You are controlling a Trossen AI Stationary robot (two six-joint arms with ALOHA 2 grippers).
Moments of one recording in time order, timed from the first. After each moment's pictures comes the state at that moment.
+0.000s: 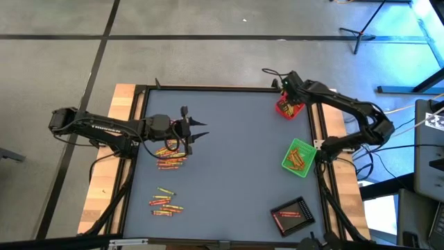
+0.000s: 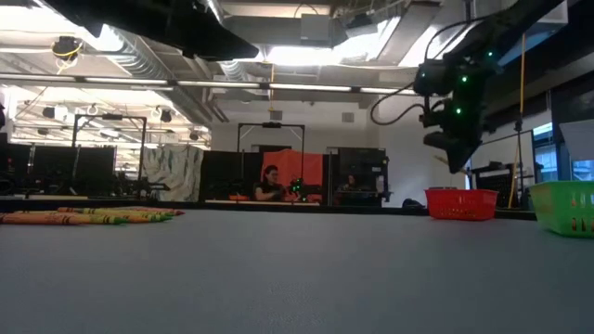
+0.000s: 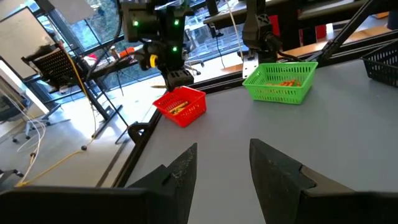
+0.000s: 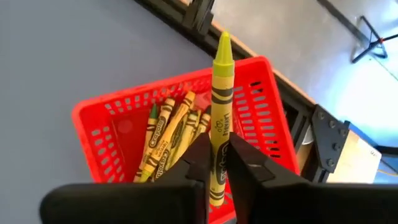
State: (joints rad) left arm 0.02 1.10 0.59 0.31 -0.24 0.30; right arm -0.85 1.37 0.90 -0.70 0.34 0.02
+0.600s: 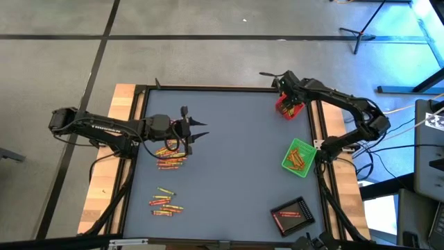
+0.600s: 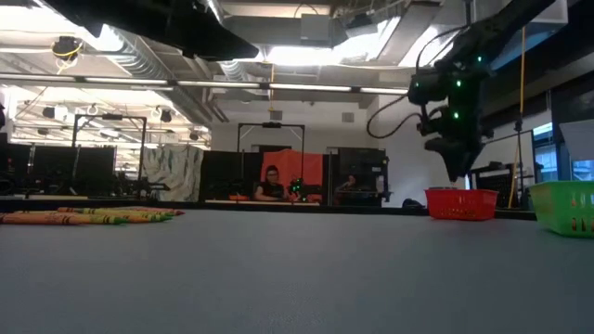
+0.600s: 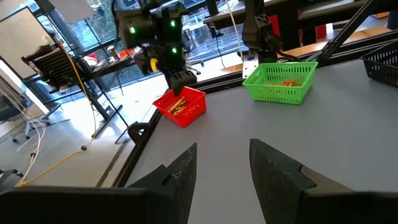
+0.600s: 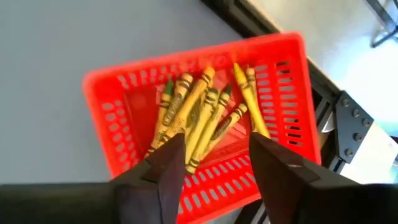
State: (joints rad) left arm 0.02 1.10 0.59 0.31 -0.24 0.30; right arm -0.84 1.43 0.96 -0.80 0.29 0.02
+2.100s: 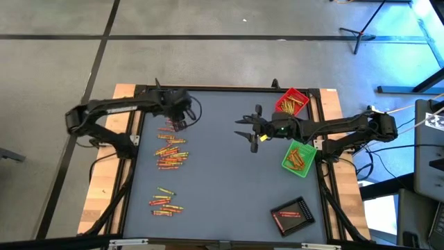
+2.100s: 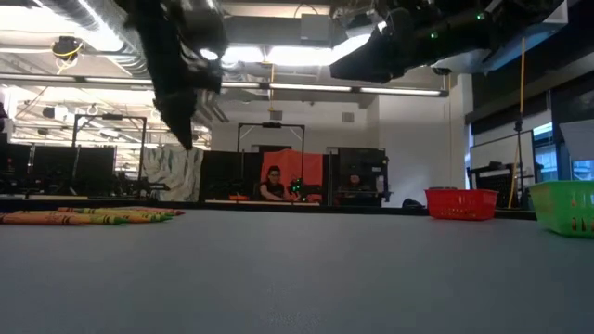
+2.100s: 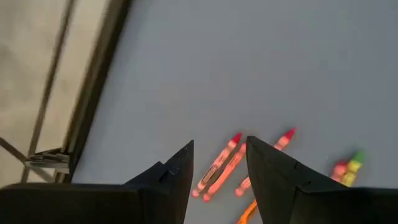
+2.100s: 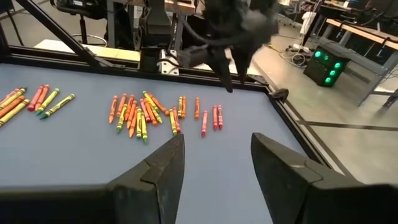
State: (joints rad) left arm 0.46 1.37 0.99 -0.83 -0.30 0.11; right arm -0.09 1.31 0.70 0.39 0.05 -0.19
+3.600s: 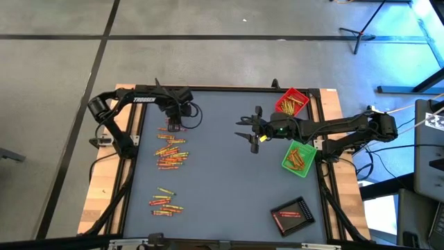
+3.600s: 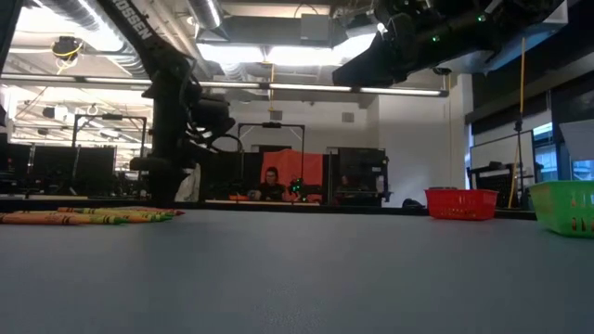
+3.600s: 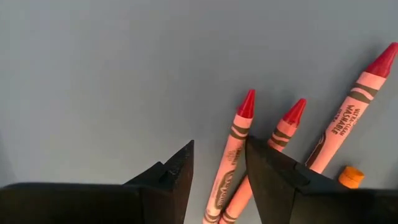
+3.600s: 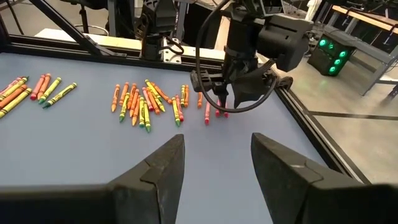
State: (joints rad) left arm 0.70 1.67 0.89 -0.69 -0.13 0.58; right arm -0.09 1.31 0.70 0.35 0.05 -0.18
